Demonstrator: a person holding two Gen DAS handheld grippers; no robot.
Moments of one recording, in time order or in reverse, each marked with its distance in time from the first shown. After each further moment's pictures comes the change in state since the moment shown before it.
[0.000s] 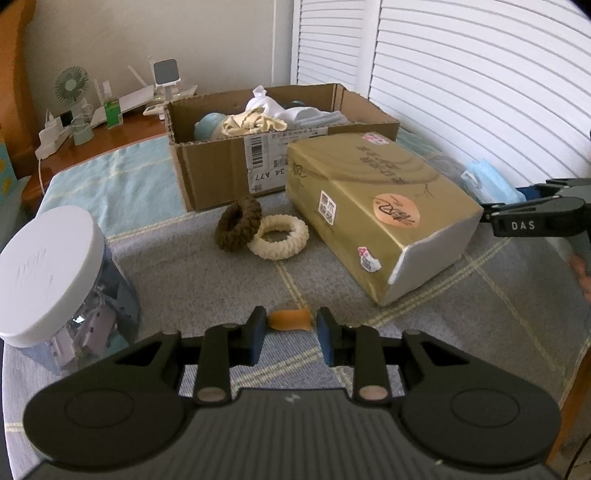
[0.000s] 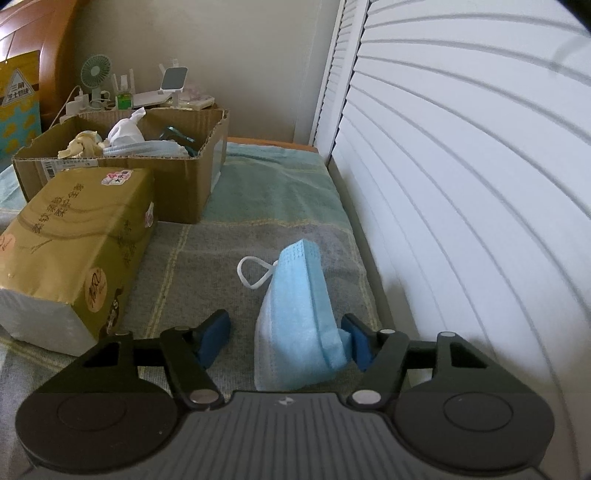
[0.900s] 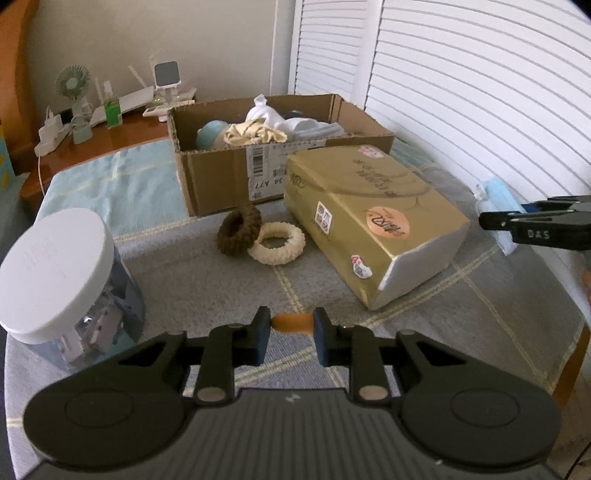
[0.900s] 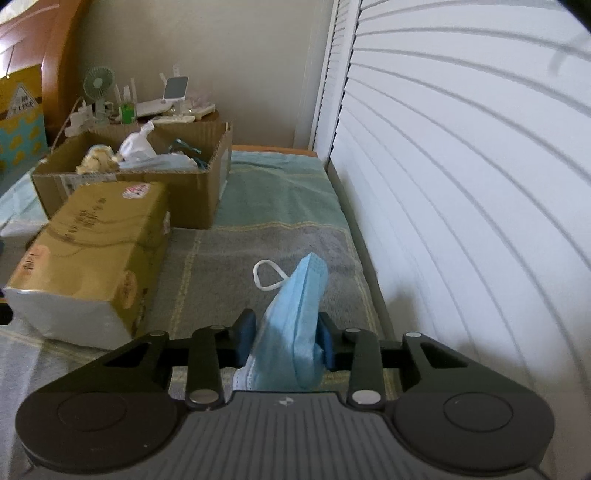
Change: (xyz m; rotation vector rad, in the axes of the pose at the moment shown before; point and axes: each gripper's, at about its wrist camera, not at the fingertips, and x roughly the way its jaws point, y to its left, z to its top) left arm -0.016 0.005 0.002 -0.014 -0.011 -0.035; right arm -0.033 -0.002 -0.002 0.045 -0.001 0.026
